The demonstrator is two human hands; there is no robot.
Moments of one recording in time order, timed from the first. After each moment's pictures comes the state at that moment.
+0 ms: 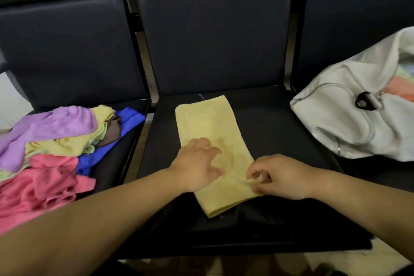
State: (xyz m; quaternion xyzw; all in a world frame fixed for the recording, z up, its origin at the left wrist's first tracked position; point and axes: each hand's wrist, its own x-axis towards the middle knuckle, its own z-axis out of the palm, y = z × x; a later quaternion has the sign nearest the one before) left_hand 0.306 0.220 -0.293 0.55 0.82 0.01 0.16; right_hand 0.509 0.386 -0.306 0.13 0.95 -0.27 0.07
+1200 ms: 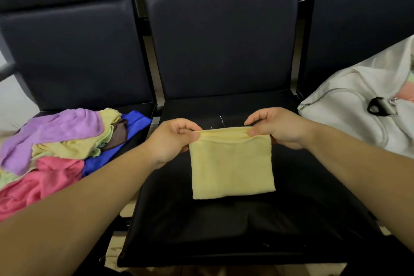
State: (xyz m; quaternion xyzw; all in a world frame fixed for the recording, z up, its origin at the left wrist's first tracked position) left_hand 0.251 0.196 -0.237 0.32 0.76 0.46 0.33; right_hand 0.439 0.425 -0.245 0.29 0.73 -0.61 -0.03
